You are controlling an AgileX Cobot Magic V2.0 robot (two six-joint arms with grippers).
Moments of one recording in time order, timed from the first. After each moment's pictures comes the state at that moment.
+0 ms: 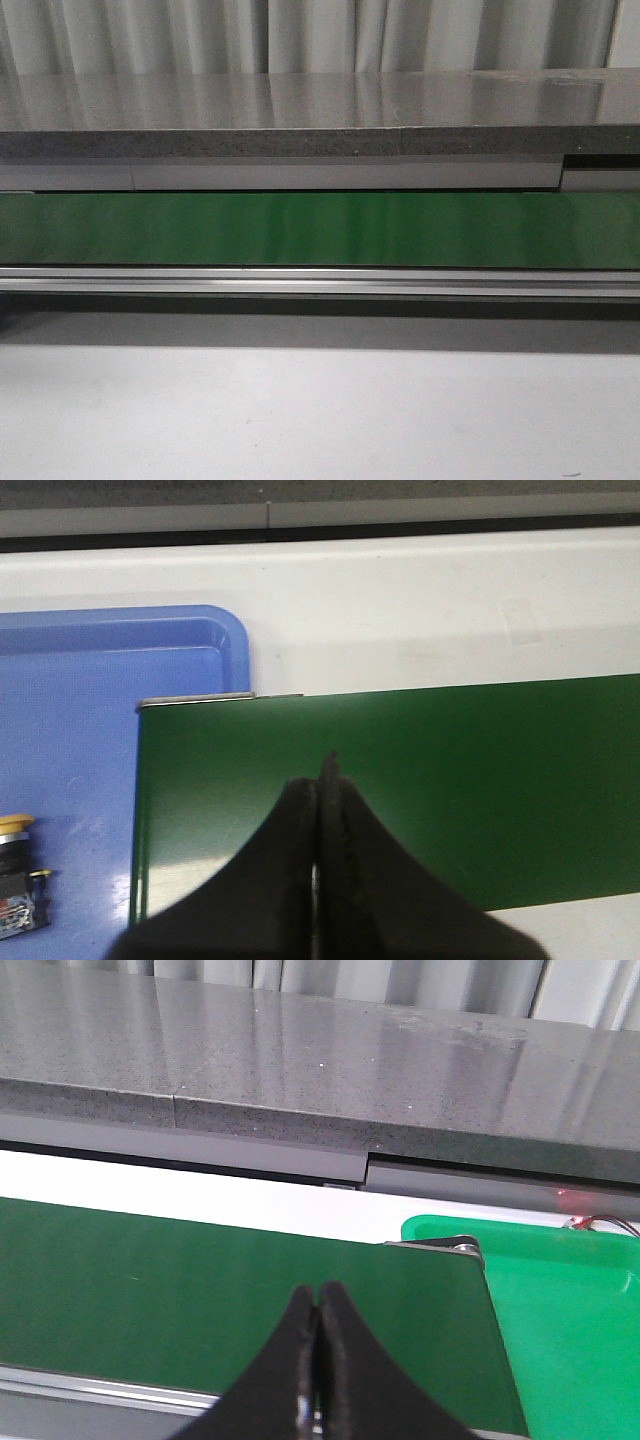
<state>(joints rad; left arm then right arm) 0.05 1.35 -1.34 -0.27 0.90 0.28 -0.01 0.39 -0.22 0.15 0.04 -0.20</state>
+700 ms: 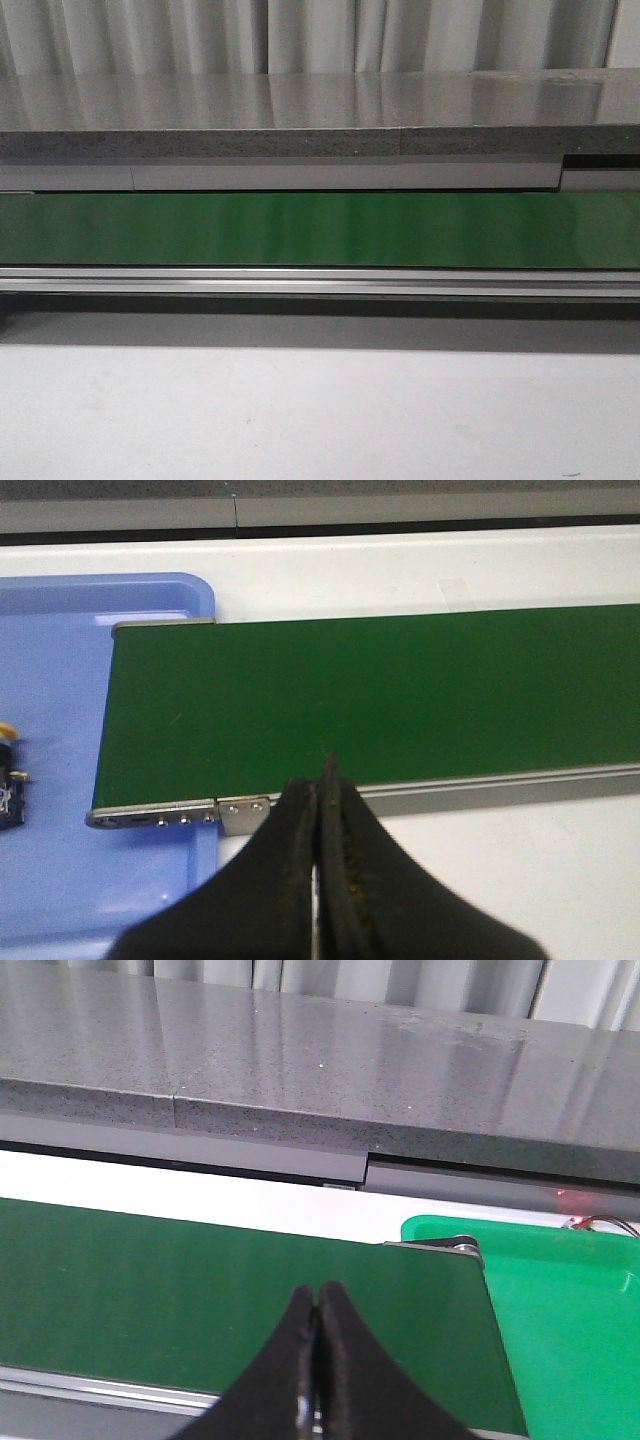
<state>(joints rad) 0.00 0.79 -0.82 -0.28 0.77 0.26 -0.01 0.39 -0.22 0.15 0.04 -0.20</state>
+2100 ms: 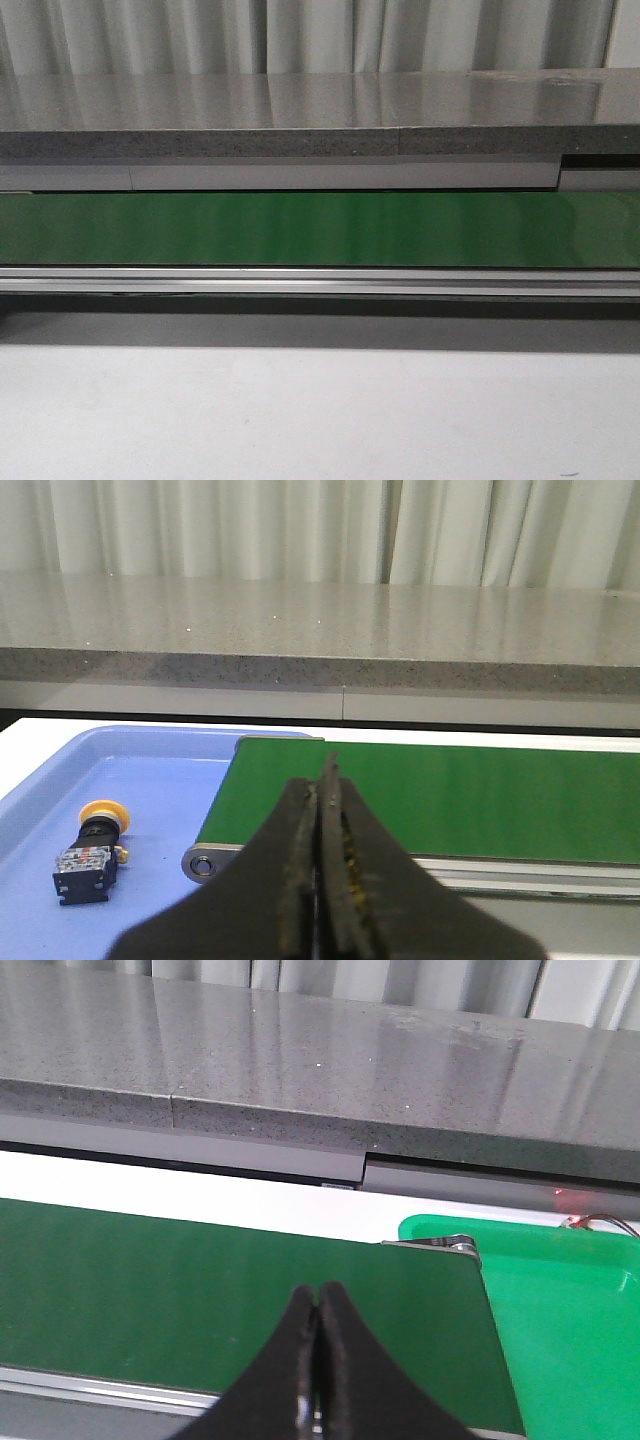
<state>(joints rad) -0.04 -0.01 0.00 -0.03 0.09 0.00 -0.01 0.39 -0.22 0.15 0.03 -0.20</state>
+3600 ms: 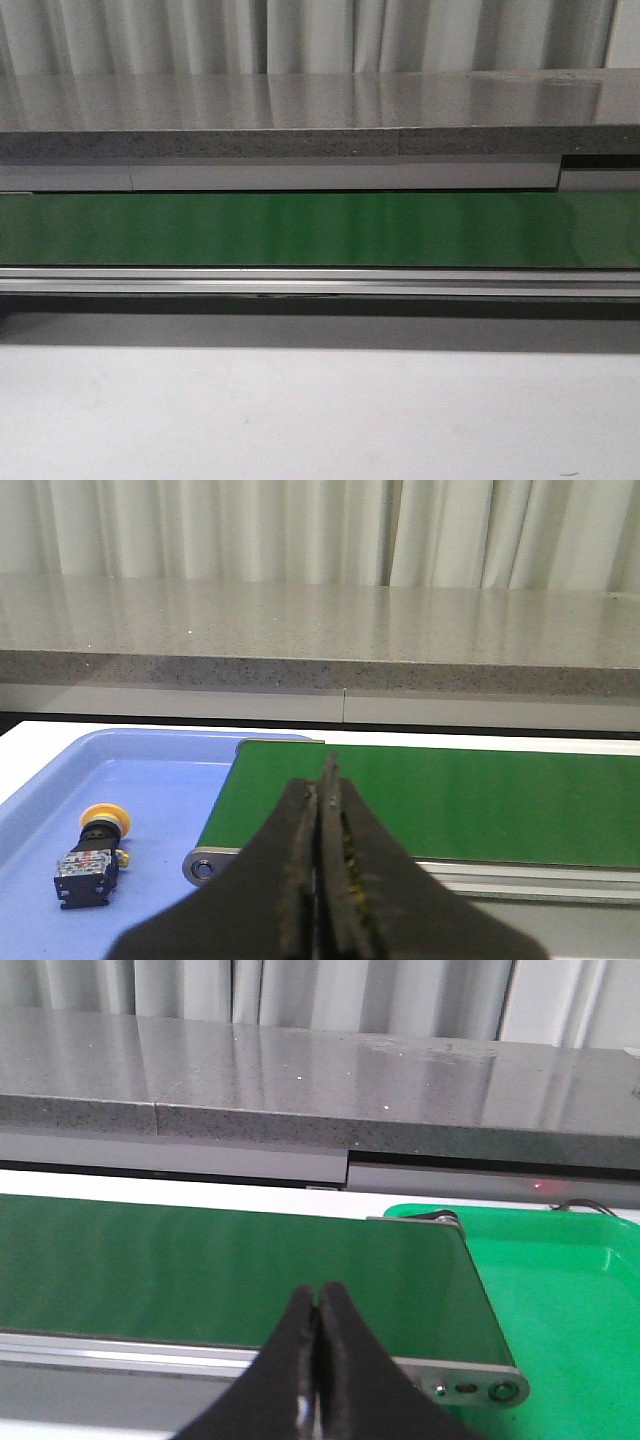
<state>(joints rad) -0.04 -0.01 0.00 -0.02 0.08 0.00 -0.04 0.12 0.01 -0.12 -0.04 0.11</state>
